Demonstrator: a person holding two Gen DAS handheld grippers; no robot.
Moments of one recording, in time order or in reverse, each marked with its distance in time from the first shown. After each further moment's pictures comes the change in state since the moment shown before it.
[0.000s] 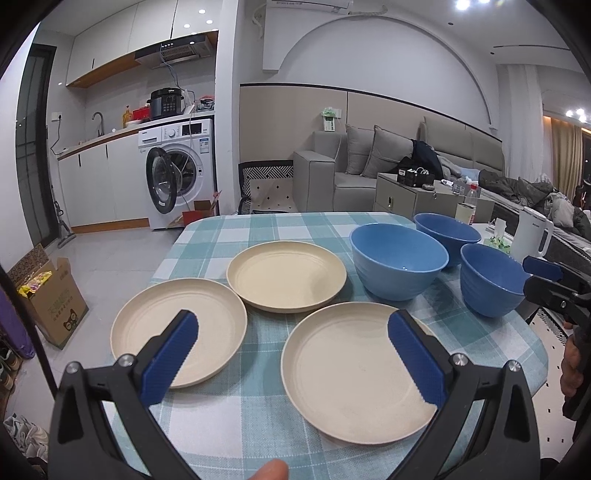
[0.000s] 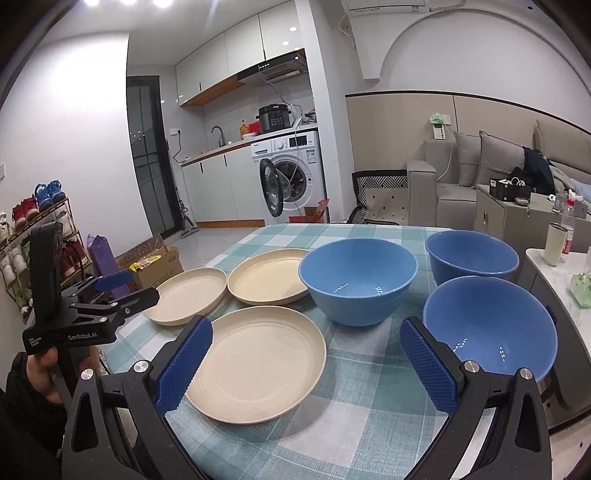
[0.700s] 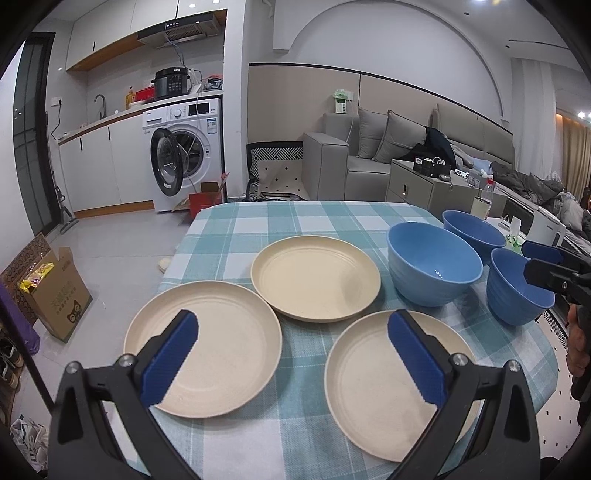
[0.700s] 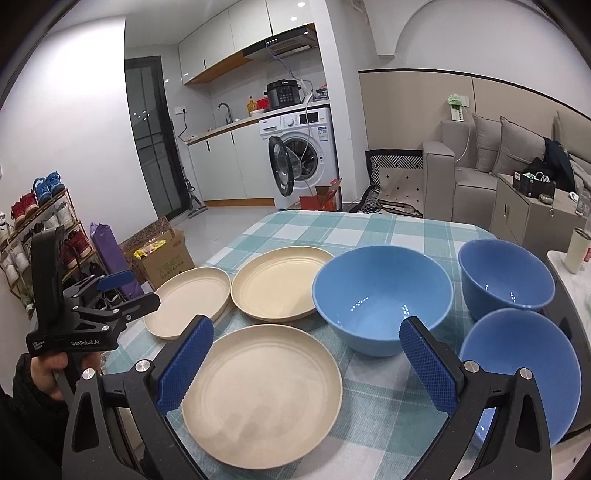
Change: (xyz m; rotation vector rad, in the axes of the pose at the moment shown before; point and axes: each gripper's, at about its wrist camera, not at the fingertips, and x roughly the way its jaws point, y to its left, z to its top) left arm 0.037 0.046 0.029 -0.031 0.085 0.009; right arm 0.070 0.005 0.051 -0.019 0.112 0.040
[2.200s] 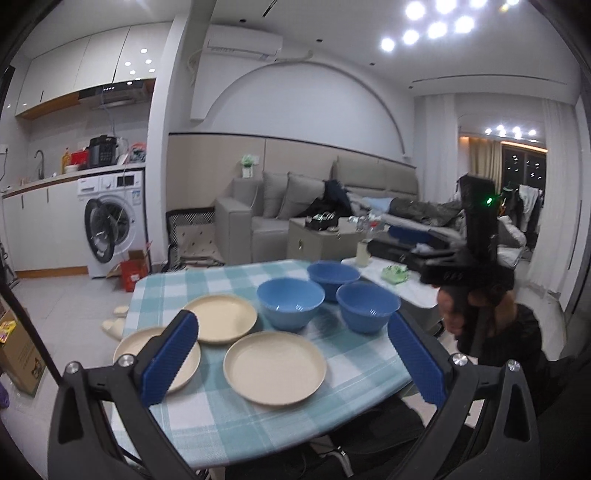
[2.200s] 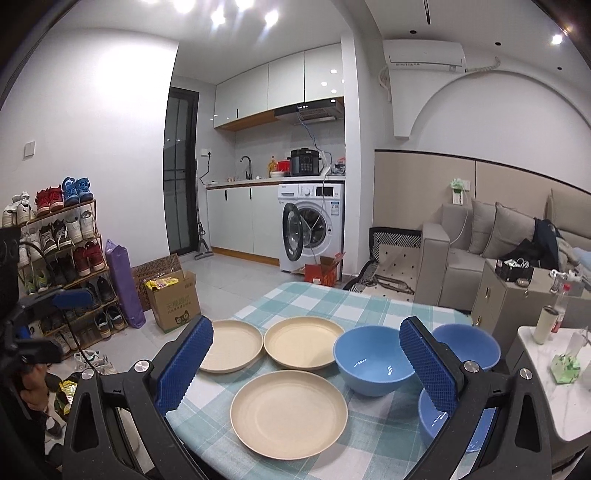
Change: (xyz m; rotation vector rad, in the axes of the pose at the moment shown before) left arm -0.267 -0.046 -0.002 0.123 -0.239 -0.359; right arm -0.186 0.083 0.013 -0.147 -0.274 -0.030
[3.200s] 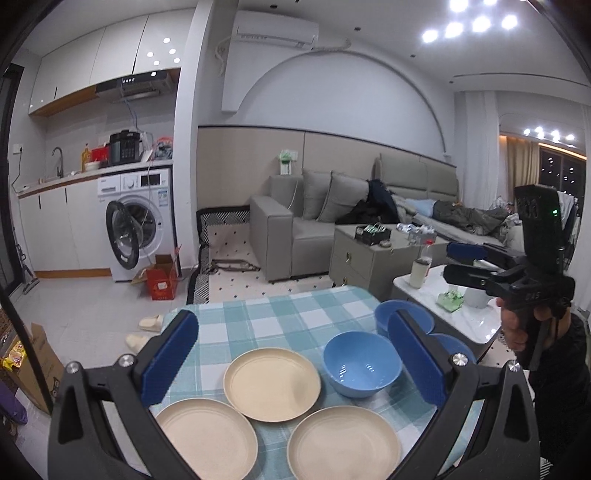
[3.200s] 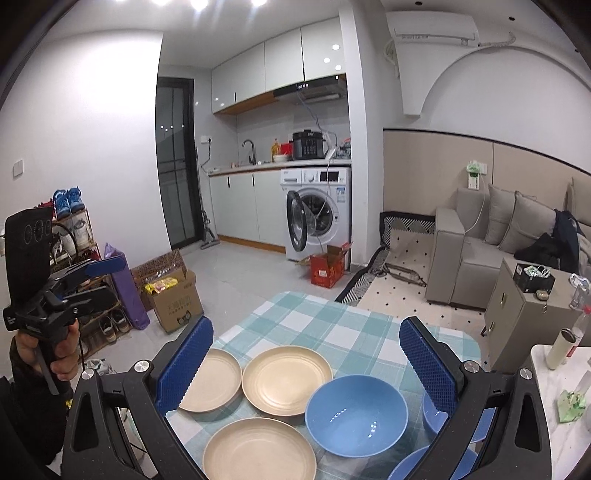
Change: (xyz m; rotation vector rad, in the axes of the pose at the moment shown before) left arm 0.168 0.113 0.117 -0.027 0.083 0.161; right arm 0.133 -0.093 0.130 0.033 0.134 0.069
